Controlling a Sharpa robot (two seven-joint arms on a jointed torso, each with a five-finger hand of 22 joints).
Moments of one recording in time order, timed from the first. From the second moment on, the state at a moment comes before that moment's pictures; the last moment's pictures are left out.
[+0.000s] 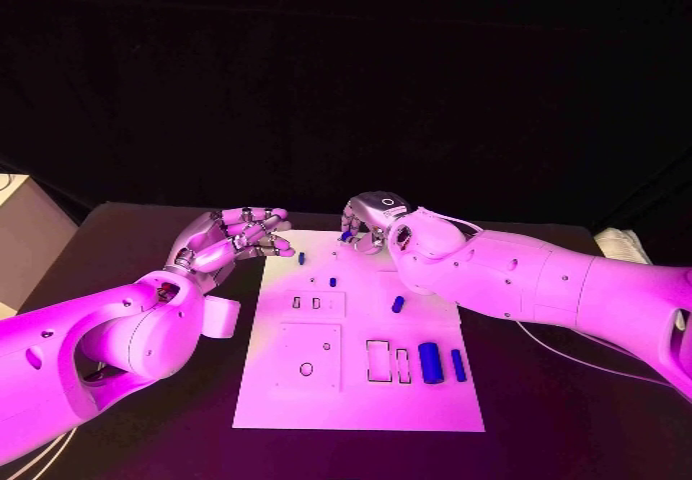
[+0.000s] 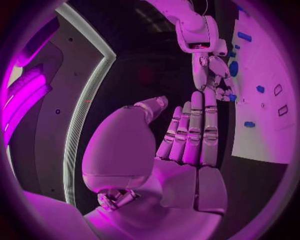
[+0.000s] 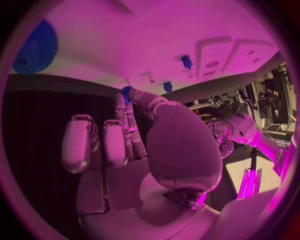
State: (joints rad) left arm 1.20 -0.97 0.00 1.74 -0.06 -0.38 0.47; left_hand 1.34 -0.17 0.53 0.13 0.16 0.85 0.22 0.23 0.18 1.08 0.16 0.07 0.07 1.10 0.10 0.39 0.38 0.17 1.04 0.19 0.38 0.16; right arm 1.33 -0.43 -0.15 1.09 -1.59 -0.45 -0.19; right_hand 1.31 -0.18 0.59 0.03 0.15 1.09 0.12 0.23 0.32 1.26 0.05 0.07 0.14 1.47 -0.02 1.34 1.18 0.09 1.45 0.08 1.30 1.17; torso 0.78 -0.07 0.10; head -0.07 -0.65
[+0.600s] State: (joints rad) left arm 1.20 -0.97 0.00 1.74 -0.06 -0.37 0.46; left_hand 1.34 -0.17 0.53 0.12 0.16 0.85 0.22 0.23 0.18 1.08 0.16 0.07 0.07 1.10 0.10 0.40 0.38 0.17 1.04 0.19 0.38 0.16; right arm 1.33 -0.41 -0.15 1.07 -1.59 -0.45 -0.18; right_hand 1.31 -0.18 0.59 0.03 0.16 1.09 0.12 0.23 0.32 1.26 0.05 0.07 0.15 1.47 -0.02 1.34 1.18 0.09 1.45 0.08 1.30 1.17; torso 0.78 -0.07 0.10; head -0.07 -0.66
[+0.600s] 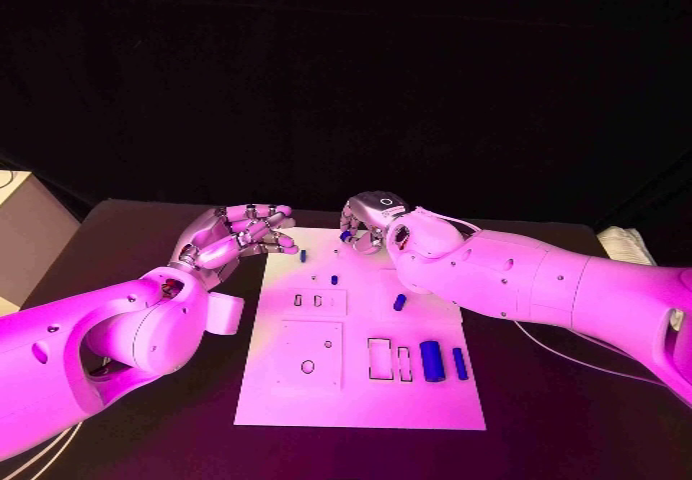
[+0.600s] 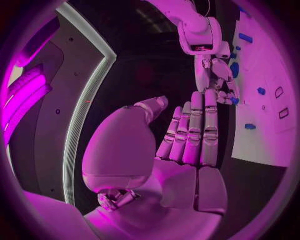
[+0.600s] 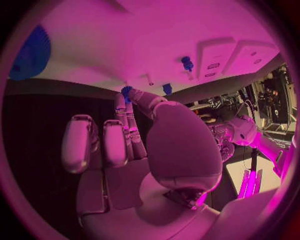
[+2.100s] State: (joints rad) left arm 1.21 -0.96 0.00 1.73 -0.06 -0.37 0.46; left_hand 1.34 -0.17 0.53 0.12 0.16 0.85 0.22 0.23 0.18 1.08 0.16 0.07 0.07 1.10 0.10 0.40 0.39 0.17 1.04 0.19 0.38 0.17; right arm 1.32 -0.37 -0.15 1.01 -1.57 -0.45 -0.15; right_hand 1.28 -0.22 0.60 0.04 0.15 0.98 0.16 0.19 0.34 1.12 0.10 0.06 0.13 1.47 0.00 1.30 1.08 0.09 1.40 0.10 1.19 1.04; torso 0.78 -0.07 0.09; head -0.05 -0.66
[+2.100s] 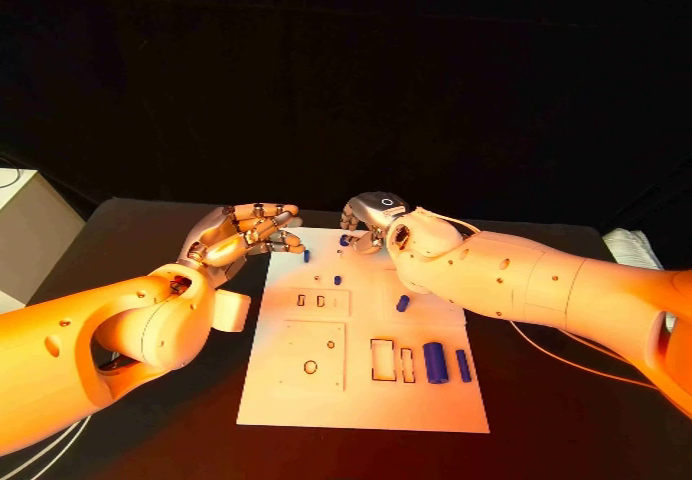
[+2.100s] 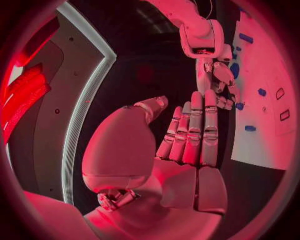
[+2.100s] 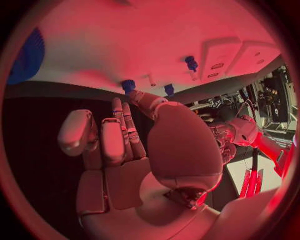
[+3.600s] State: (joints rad) left arm 1.21 -0.97 0.00 1.72 -0.06 -0.32 0.45; left_hand 1.34 -0.17 0.53 0.12 0.16 0.85 0.22 0.23 0.18 1.08 0.16 0.07 0.07 1.09 0.10 0.40 0.39 0.17 1.03 0.19 0.39 0.17; right arm 1.37 -0.70 -0.11 1.22 -1.26 -0.34 -0.17; right_hand 1.39 -0.21 0.20 0.16 0.18 0.89 0.16 0.13 0.40 1.40 0.08 1.39 1.31 1.47 0.00 1.54 1.31 0.05 1.46 0.09 1.45 1.31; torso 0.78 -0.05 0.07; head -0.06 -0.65
